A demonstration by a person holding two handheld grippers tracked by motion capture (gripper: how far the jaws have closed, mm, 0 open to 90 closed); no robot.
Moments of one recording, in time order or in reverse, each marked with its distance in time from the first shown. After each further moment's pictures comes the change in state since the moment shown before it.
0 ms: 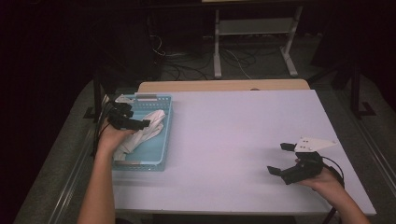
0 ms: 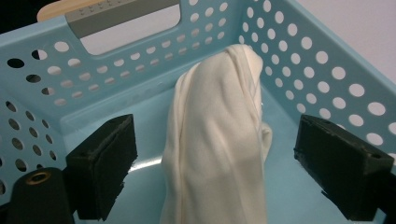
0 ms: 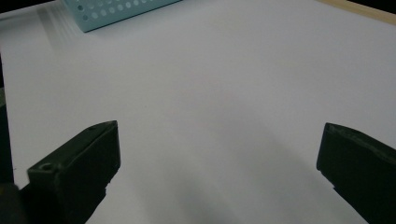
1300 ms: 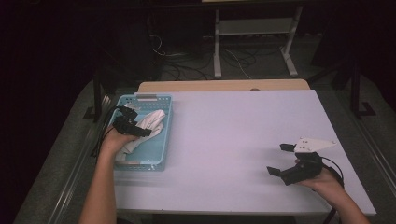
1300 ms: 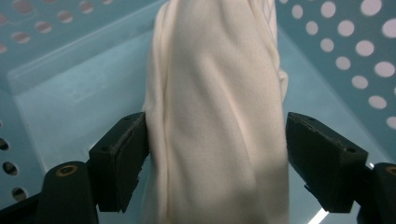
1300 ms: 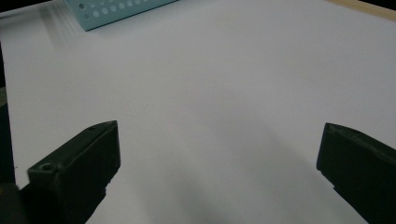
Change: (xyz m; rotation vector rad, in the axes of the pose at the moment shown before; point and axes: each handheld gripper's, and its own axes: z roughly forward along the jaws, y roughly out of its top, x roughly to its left) left arm 0.000 -0.015 0.028 0.195 -0.036 0.038; right arm 0.000 -0.002 0.001 0.003 0.007 0.003
